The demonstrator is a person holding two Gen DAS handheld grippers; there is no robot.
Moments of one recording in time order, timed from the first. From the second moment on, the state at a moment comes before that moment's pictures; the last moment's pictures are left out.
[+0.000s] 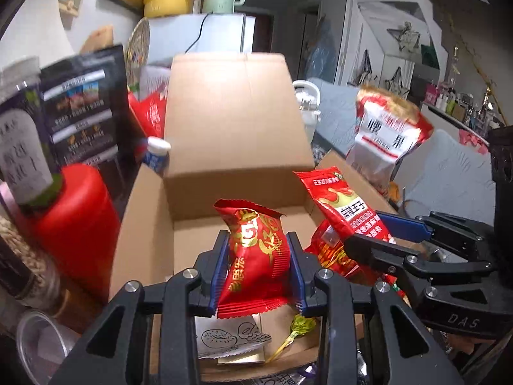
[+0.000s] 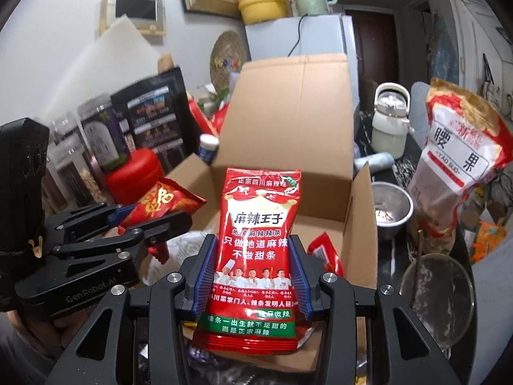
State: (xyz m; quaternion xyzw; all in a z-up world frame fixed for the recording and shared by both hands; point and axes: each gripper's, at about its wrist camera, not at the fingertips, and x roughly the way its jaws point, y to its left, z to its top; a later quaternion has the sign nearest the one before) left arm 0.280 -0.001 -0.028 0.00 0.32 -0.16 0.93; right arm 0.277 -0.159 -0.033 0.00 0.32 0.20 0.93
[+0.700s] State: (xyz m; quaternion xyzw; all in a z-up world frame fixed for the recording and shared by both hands) left arm 0.312 -0.005 -0.068 0.04 0.41 -0.10 0.90; right arm 0.297 -0.152 -0.069 -0.03 0.40 0.18 0.90
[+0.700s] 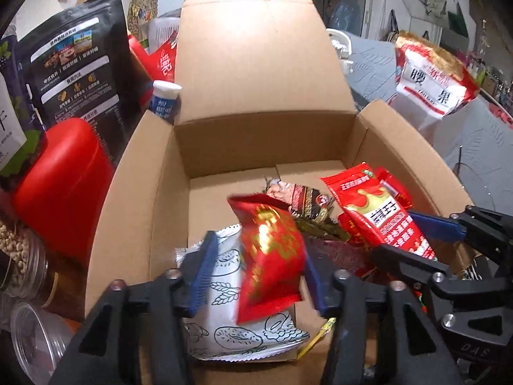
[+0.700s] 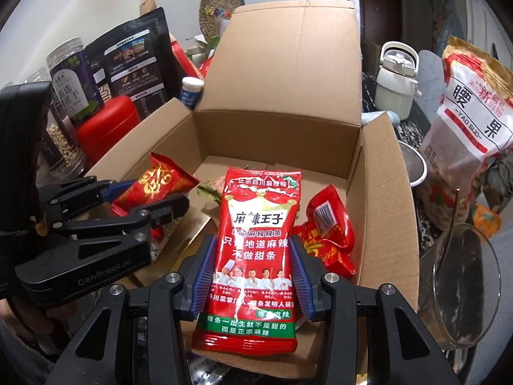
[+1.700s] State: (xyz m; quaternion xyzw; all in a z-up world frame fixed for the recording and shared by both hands) left arm 0.230 -0.006 0.028 0.05 0.32 -0.10 0.94; right arm 0.232 -0.165 0.010 -0.02 0.32 0.16 0.93
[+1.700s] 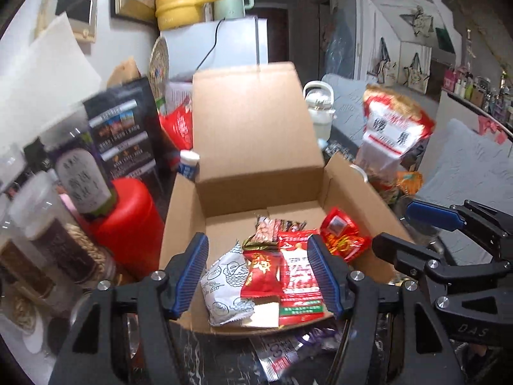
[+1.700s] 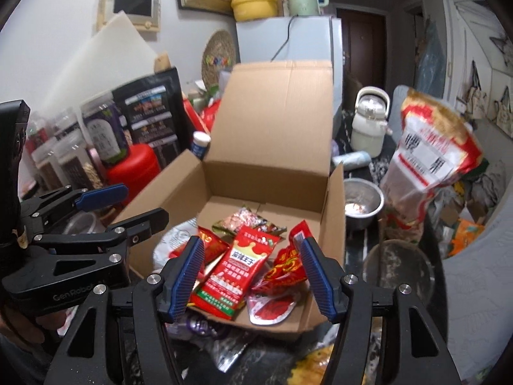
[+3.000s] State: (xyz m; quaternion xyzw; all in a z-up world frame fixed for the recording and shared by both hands) left arm 0.065 -0.009 0.057 0.04 0.28 -0.17 0.94; right arm 0.050 -0.203 0.034 0.00 0.26 0.11 0.96
